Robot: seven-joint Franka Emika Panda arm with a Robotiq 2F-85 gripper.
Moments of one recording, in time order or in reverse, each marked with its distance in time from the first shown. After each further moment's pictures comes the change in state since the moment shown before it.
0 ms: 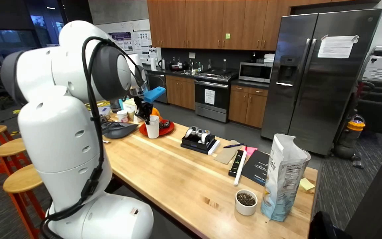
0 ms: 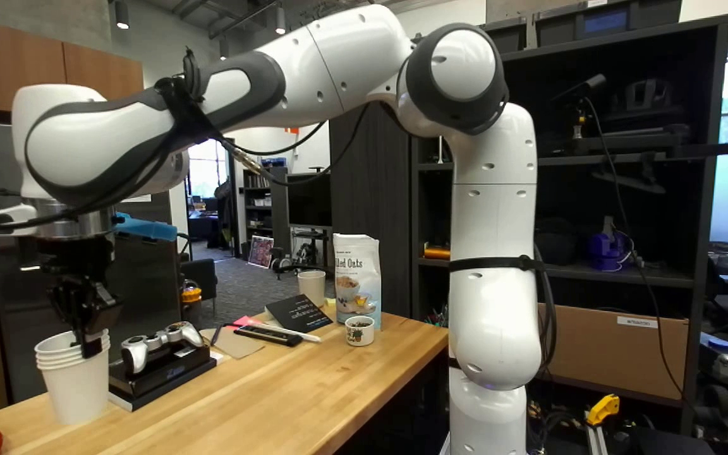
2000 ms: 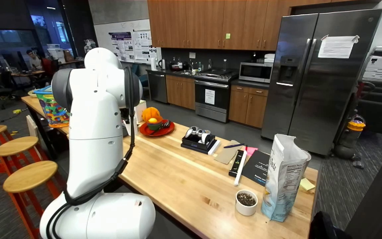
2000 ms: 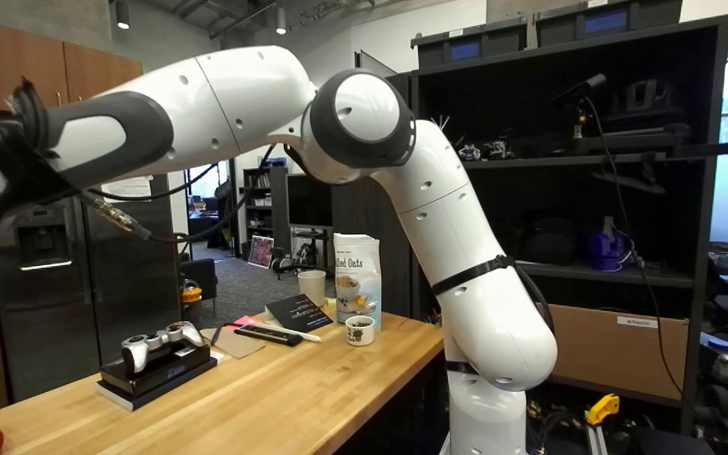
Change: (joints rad) arm 0.198 0.441 0.096 0.442 -0.231 -0.019 -0.012
